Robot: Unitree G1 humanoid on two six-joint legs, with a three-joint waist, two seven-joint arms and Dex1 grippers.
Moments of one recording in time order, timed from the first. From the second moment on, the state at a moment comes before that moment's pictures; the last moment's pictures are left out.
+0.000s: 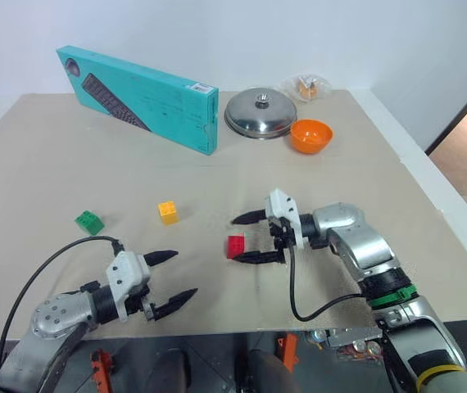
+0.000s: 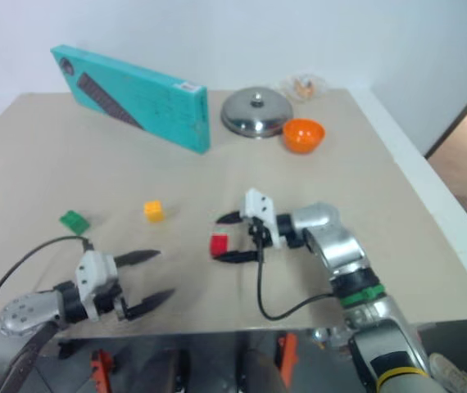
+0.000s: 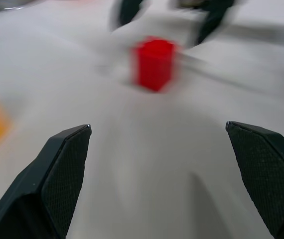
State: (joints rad) left arm 0.19 0.56 0.08 -0.45 -0.43 0.20 -0.74; right arm -0.64 -0.50 0.22 0.04 0.29 0.34 1.27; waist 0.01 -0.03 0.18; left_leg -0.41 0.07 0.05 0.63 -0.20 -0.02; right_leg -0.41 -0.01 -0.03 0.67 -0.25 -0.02
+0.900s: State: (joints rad) left arm -0.03 0.66 0.41 -0.04 -0.50 0.31 -0.67; right arm -0.61 -0.46 0.19 -0.14 0.31 0.33 1.05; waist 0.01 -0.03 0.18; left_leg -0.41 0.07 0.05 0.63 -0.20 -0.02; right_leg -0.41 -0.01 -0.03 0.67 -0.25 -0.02
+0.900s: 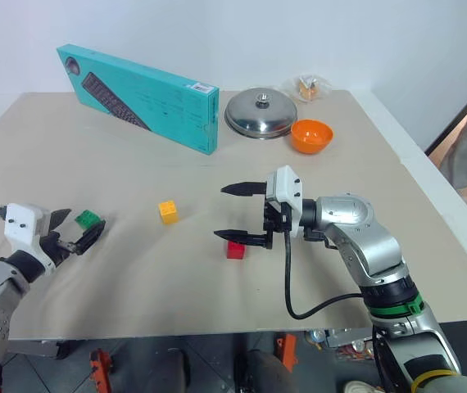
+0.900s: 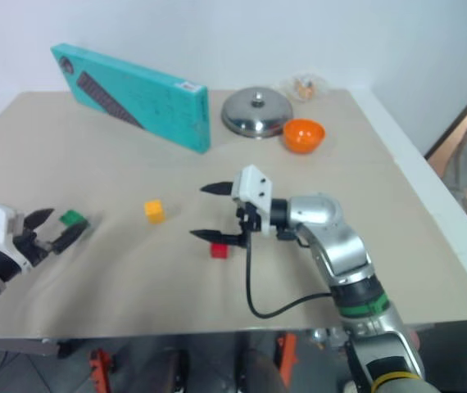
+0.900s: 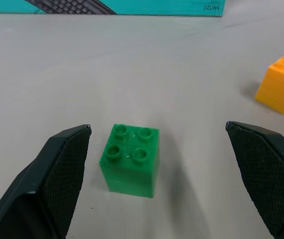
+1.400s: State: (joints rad) left arm -0.19 0.71 0.30 0.27 -0.39 0.29 -0.82; right arm -0.56 -0.53 0.19 -0.20 0.30 0.35 1.00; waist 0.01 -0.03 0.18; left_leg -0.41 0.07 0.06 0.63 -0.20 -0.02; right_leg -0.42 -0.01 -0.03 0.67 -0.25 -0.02
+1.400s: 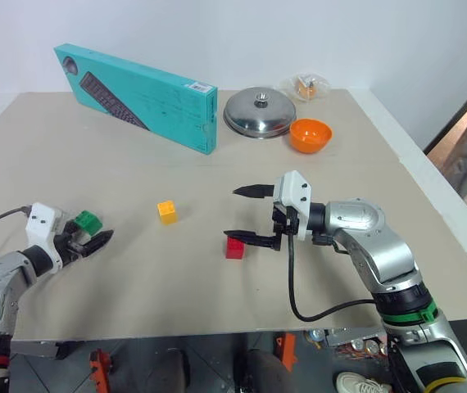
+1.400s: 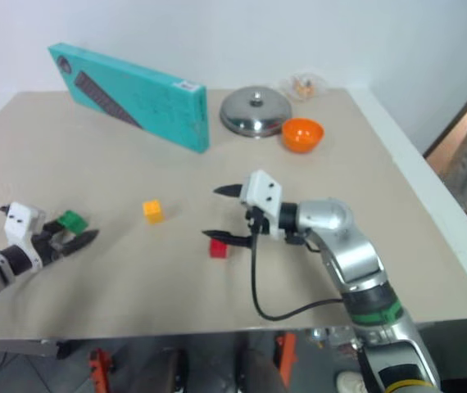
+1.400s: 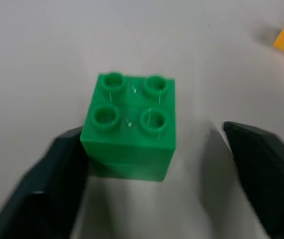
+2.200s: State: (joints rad) left arm -0.29 0.75 -0.06 -0.08 -0.37 0.28 -1.21; right arm -0.46 -0.67 0.11 -0.30 0.48 0.48 1.08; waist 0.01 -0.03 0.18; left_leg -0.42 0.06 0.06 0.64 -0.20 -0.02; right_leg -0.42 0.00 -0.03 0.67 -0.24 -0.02
